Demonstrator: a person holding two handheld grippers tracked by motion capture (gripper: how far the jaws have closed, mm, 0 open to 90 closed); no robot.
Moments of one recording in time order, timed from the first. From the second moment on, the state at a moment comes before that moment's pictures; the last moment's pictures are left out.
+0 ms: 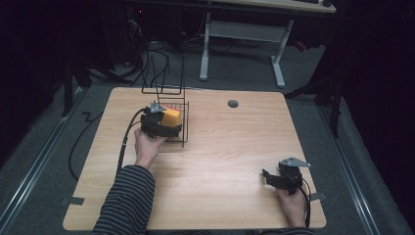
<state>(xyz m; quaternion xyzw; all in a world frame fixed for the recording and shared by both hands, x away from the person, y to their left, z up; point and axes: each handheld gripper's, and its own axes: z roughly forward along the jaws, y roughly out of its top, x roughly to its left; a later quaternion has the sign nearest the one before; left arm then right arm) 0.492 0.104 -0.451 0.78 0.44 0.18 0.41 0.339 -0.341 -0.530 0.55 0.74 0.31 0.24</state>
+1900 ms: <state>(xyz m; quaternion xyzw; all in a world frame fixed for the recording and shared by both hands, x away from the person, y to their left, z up) 0.394 0.175 -0.438 0.75 0.43 0.19 0.47 0.339 -0.341 -0.530 0.55 0.74 0.31 0.24</state>
